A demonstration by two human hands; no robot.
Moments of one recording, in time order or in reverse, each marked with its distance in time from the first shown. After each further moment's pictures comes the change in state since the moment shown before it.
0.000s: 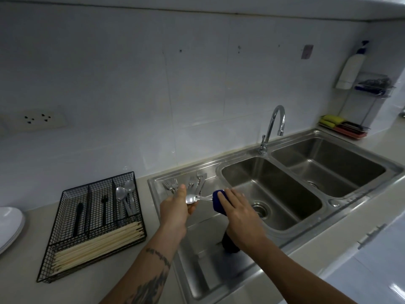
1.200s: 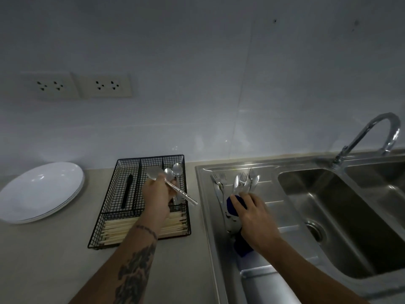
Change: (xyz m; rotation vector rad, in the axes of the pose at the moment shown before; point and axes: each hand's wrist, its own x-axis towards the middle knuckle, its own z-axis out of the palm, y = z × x) left_hand 0.113 0.054 -0.136 -0.224 0.379 0.079; right_hand 0.087 -0.052 0.080 -0.089 -0.306 -0.232
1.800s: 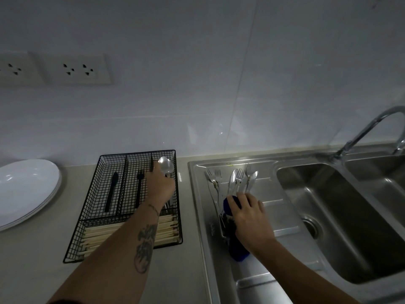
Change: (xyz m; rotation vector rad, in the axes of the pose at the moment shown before) left_hand 0.085 -0.039 0.036 0.915 -0.134 0.274; right_hand 0.026 0.010 0.023 -0.078 -0.110 0.049
